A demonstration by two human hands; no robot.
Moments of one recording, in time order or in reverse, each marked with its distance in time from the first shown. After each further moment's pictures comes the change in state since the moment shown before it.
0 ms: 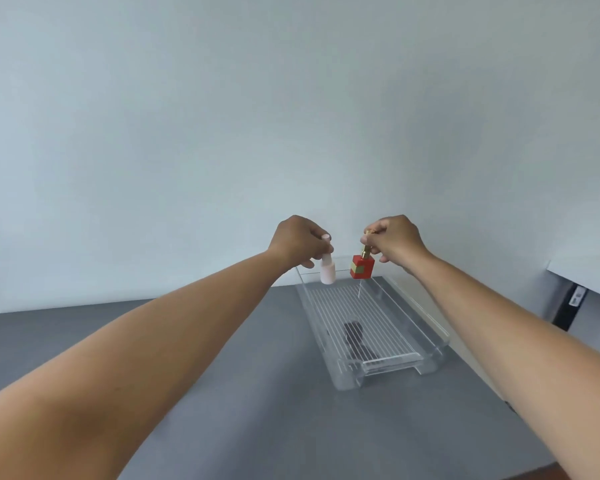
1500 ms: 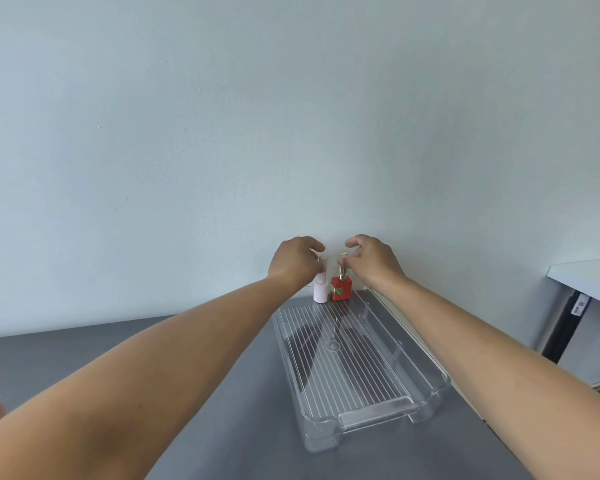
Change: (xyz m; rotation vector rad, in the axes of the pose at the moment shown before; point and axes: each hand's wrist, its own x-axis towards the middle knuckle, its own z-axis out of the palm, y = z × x) left_hand 0.071 -0.030 0.070 0.243 0.075 0.060; right_hand 0.059 0.063 0.034 -0.196 -0.033 -0.039
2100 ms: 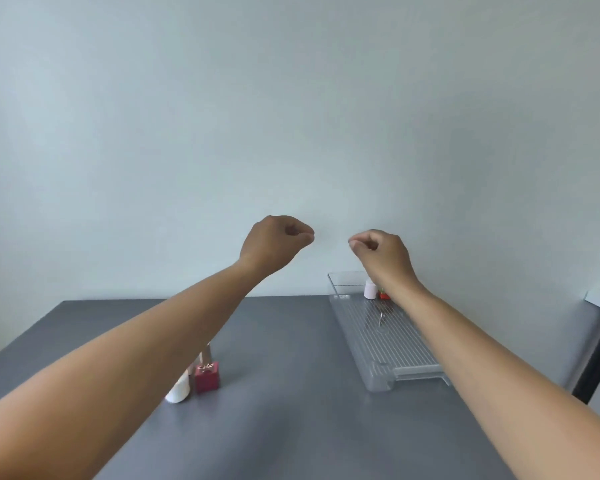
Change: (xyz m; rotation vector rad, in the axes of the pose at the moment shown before) left_hand -0.137 -0.004 -0.179 -0.104 0.215 0.038; right_hand -0.125 -0.135 -0.011 0.337 0.086 -0.206
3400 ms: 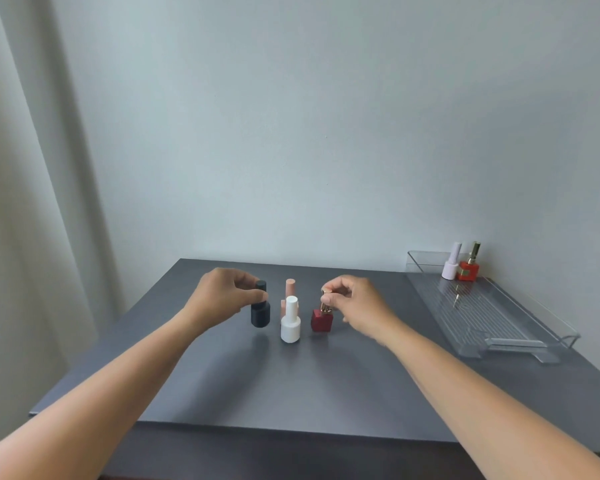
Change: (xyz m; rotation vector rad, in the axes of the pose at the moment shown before) left_hand -0.162 -0.145 -0.165 0.096 0.005 -0.361; right_hand -0.134 -0.058 0.148 0.109 -0.500 0.069
